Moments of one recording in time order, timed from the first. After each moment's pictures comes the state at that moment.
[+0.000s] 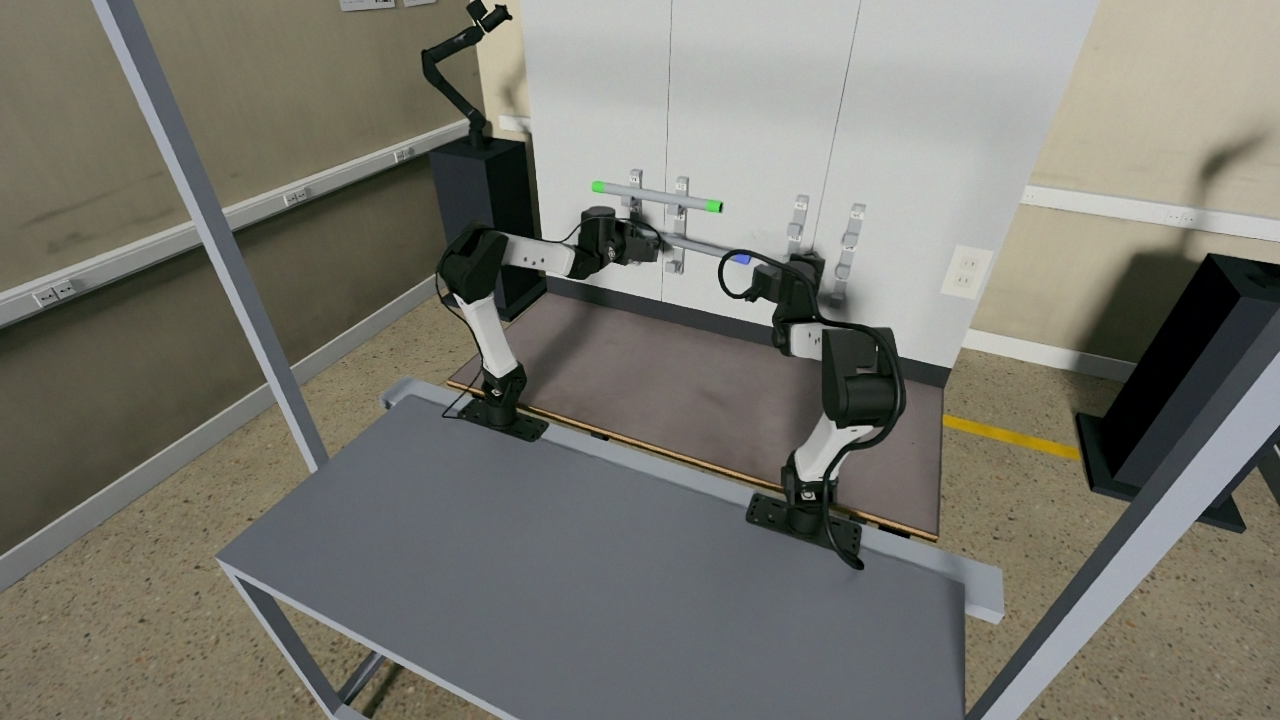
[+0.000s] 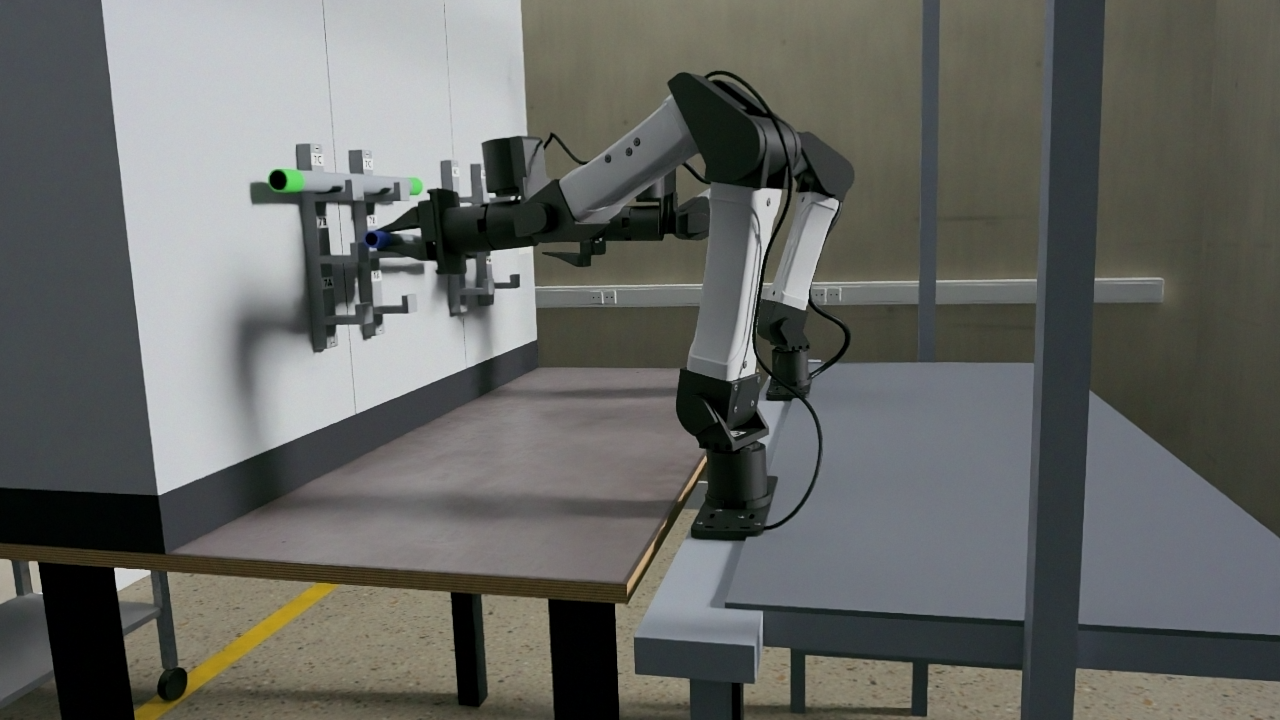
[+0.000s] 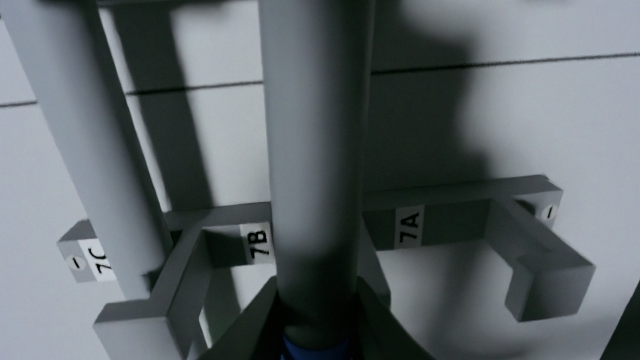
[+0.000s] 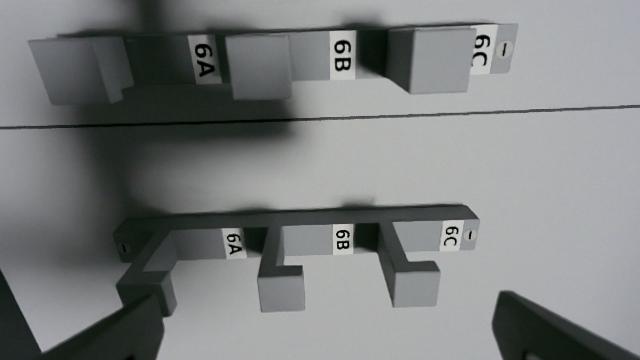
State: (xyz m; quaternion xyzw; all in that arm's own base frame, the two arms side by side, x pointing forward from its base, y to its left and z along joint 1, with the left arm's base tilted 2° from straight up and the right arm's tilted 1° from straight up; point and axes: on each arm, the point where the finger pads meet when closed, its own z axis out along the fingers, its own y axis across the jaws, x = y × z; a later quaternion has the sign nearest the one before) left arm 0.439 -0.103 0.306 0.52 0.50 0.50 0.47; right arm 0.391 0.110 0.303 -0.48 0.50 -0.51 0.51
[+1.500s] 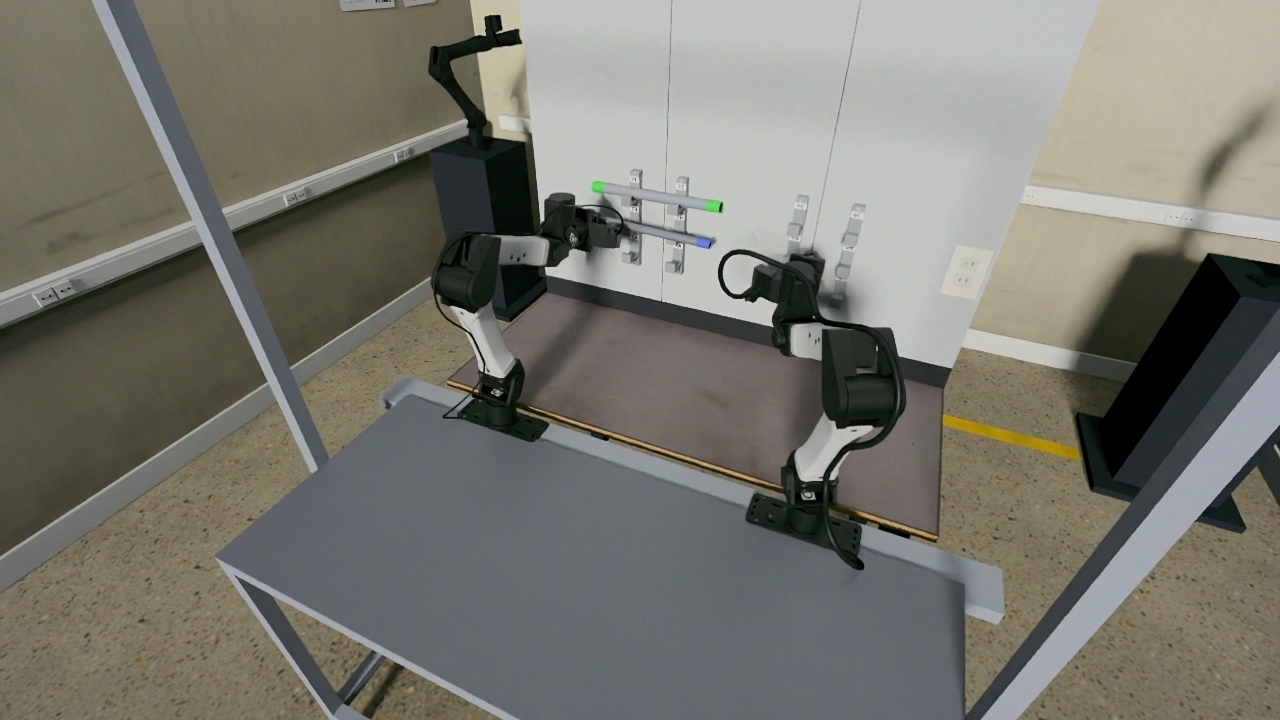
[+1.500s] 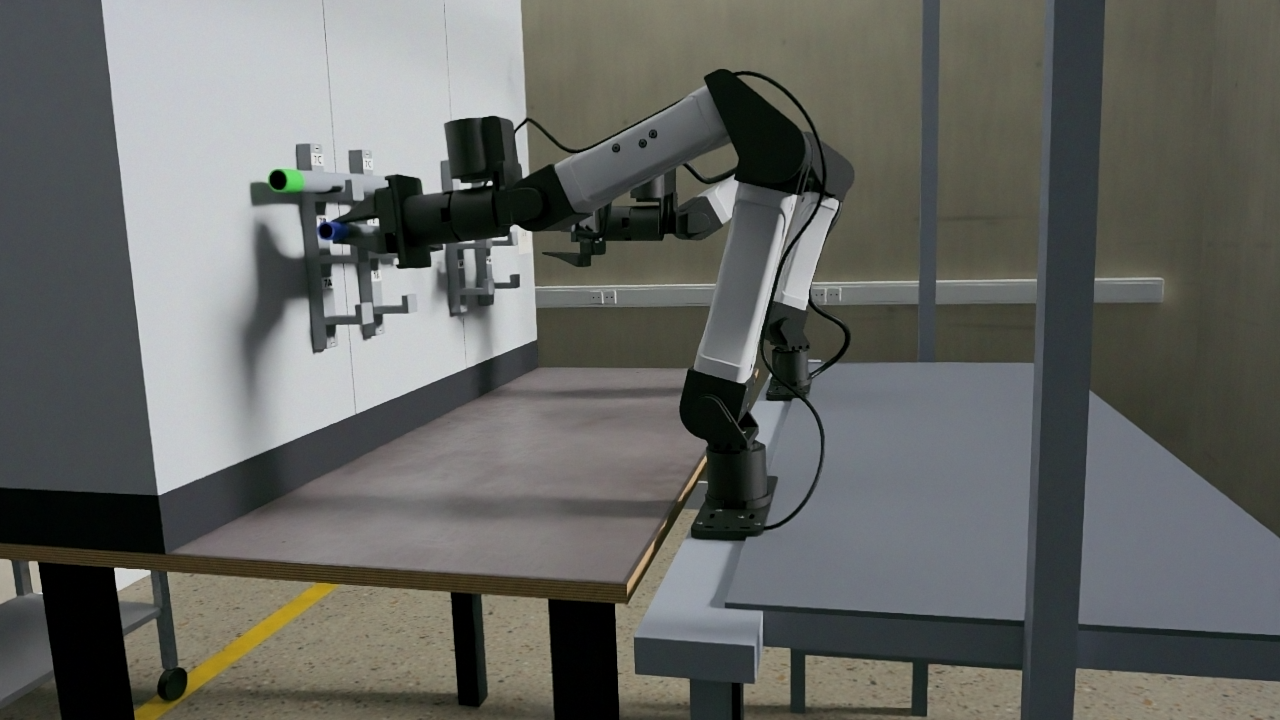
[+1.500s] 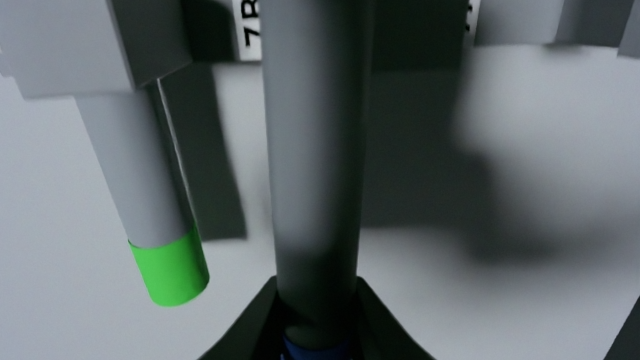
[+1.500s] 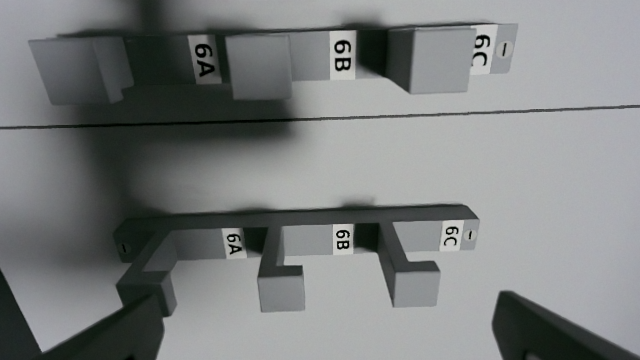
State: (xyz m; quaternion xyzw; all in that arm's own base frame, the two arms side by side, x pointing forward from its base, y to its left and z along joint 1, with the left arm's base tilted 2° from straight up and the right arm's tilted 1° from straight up) left arm 0.440 -0.006 0.317 0.52 0.51 0.50 0.47; right arm 0.391 0.110 0.303 -0.48 0.50 -0.51 0.51
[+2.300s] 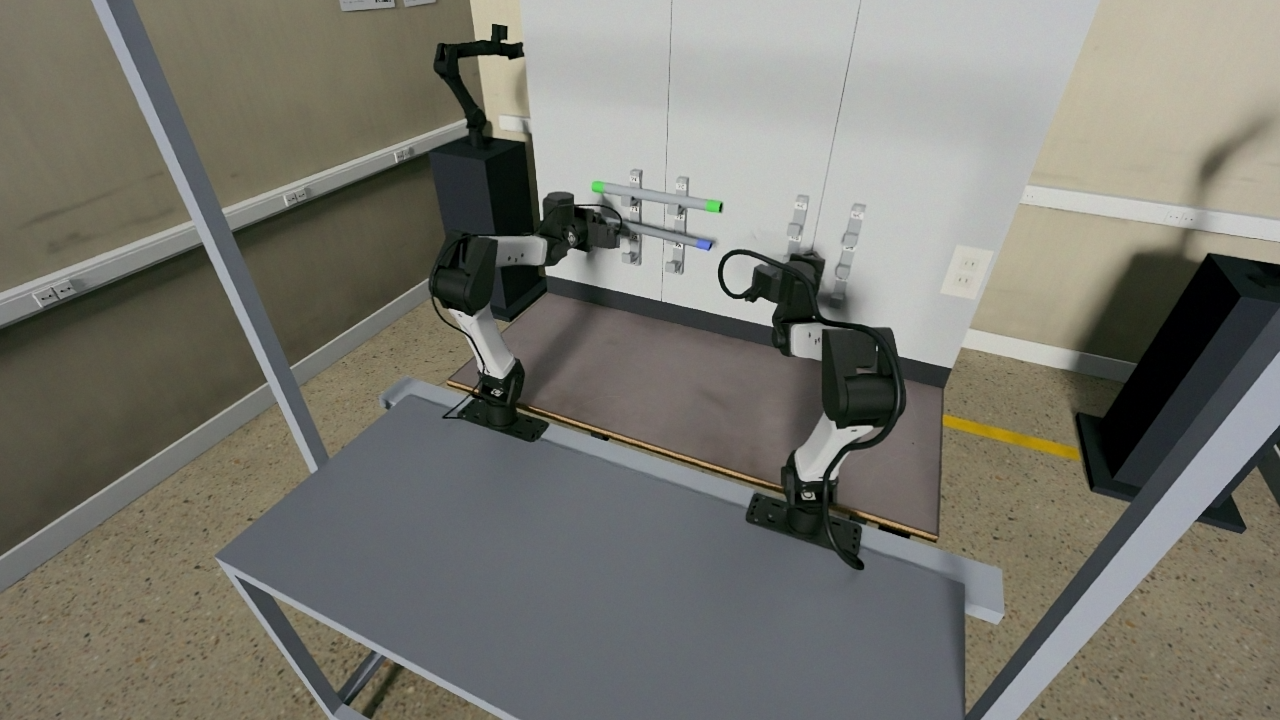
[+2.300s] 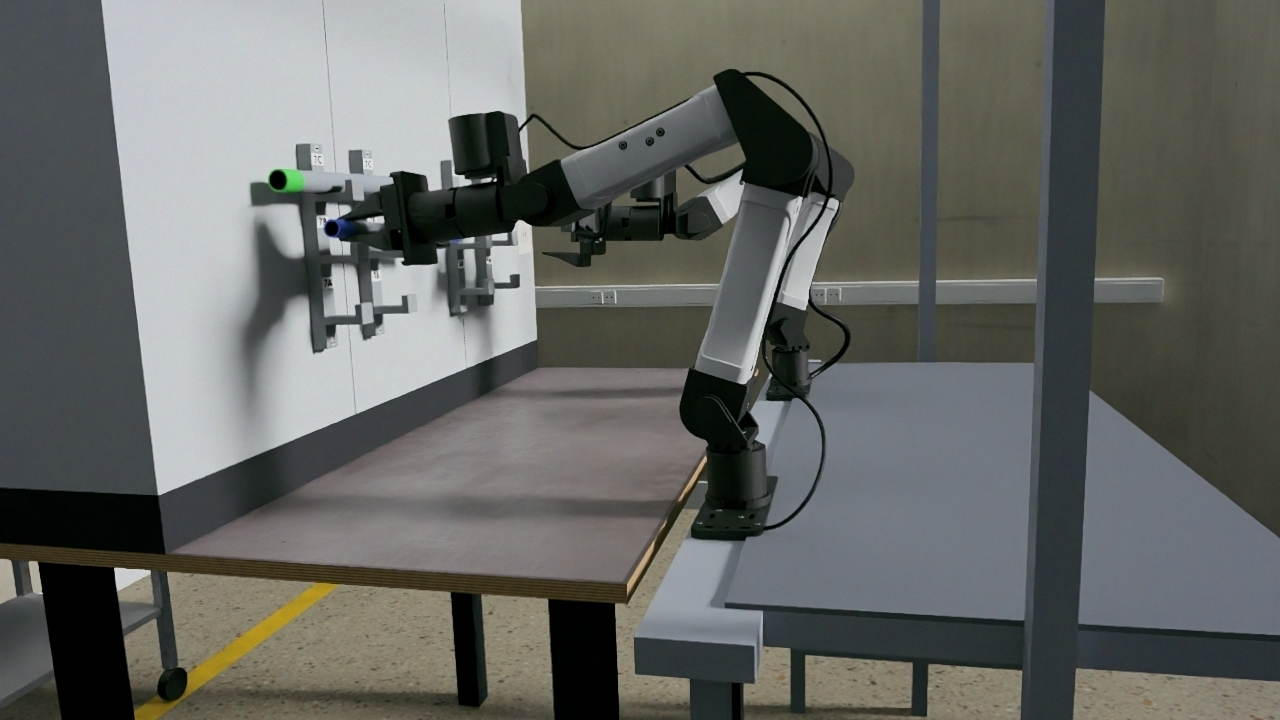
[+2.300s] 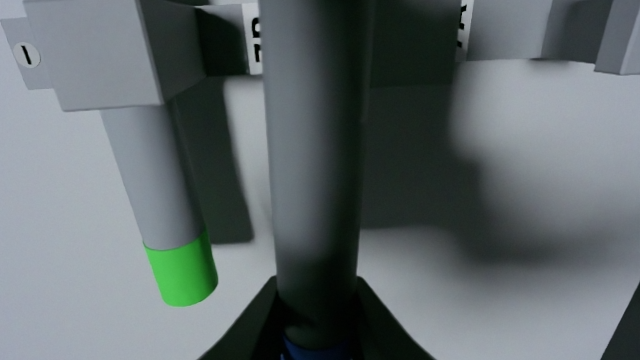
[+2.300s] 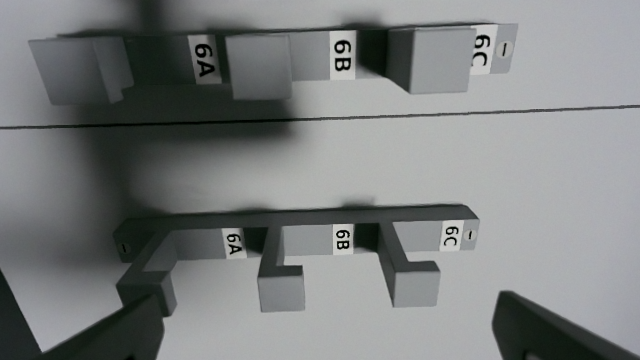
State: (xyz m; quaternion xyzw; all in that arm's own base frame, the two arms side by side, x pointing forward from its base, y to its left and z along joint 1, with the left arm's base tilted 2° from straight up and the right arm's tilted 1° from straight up) left arm 0.434 -0.012 0.319 0.53 0.51 0.49 0.48; right arm 0.391 0.110 0.303 -0.48 0.50 -0.51 0.51
